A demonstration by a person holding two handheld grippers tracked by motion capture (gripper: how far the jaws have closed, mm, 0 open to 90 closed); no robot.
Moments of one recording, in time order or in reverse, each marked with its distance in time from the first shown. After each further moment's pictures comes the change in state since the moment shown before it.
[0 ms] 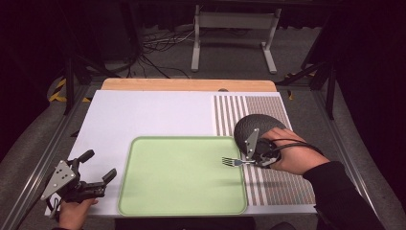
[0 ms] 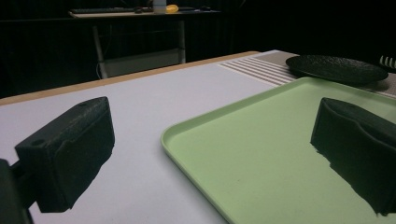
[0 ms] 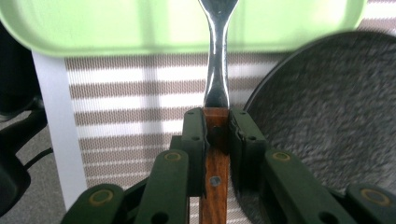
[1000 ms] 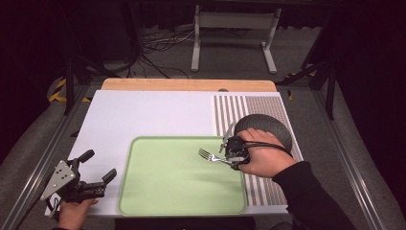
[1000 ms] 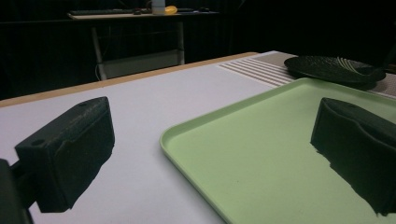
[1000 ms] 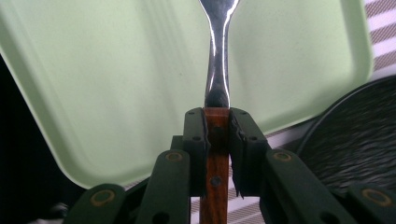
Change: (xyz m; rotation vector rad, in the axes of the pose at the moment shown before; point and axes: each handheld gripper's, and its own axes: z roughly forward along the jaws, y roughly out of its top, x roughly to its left) left arm 0.000 0.001 0.000 -0.005 -0.005 0.002; right arm 0.005 0.065 0.008 -0.049 0.050 0.324
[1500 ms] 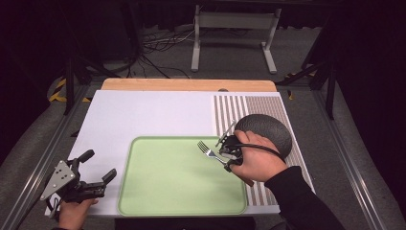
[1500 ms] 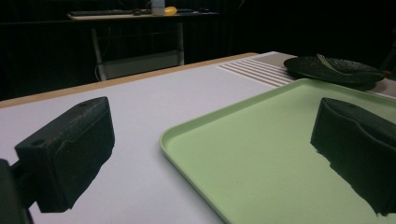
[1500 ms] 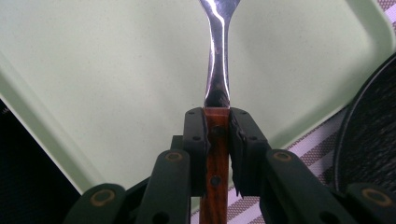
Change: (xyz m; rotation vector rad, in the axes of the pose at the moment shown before) left arm 0.000 0.000 0.000 -0.003 0.000 0.001; right arm 0.007 0.007 0.010 -0.067 0.019 0.302
